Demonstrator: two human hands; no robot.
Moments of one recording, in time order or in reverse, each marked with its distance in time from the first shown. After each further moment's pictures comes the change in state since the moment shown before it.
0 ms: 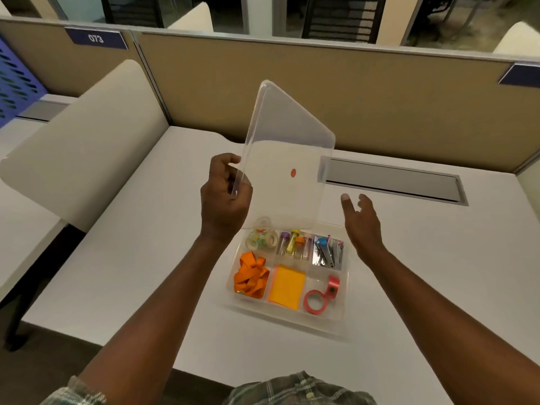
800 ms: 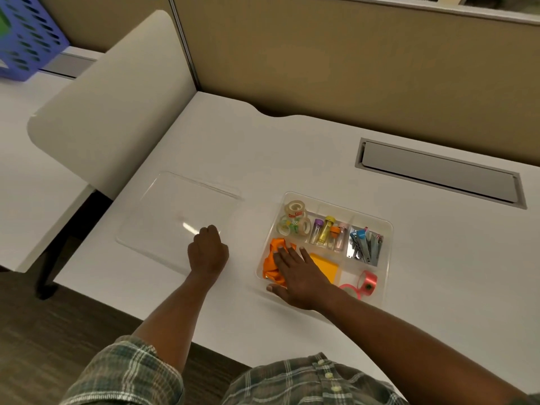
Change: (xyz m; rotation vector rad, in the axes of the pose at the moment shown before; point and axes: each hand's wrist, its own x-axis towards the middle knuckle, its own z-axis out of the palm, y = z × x) left_hand -0.109 -0.190 -0.065 1.006 -0.380 -0.583; right_hand -0.101 0.051 0.162 -1.075 -0.834 -0.725
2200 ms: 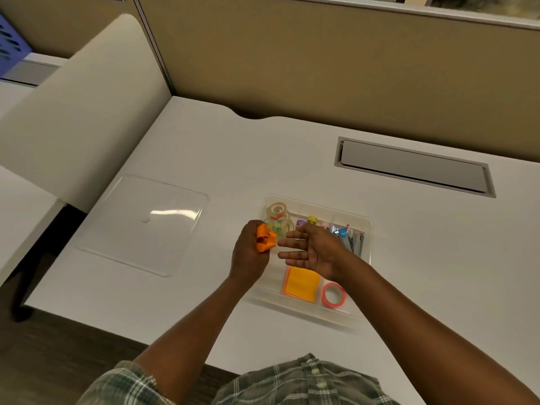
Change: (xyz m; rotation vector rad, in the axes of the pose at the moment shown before) left_hand -0.039 0.101 0.007 -0.831 -0.073 0.324; right_hand -0.013 0.050 -0.080 1.969 0.014 0.627
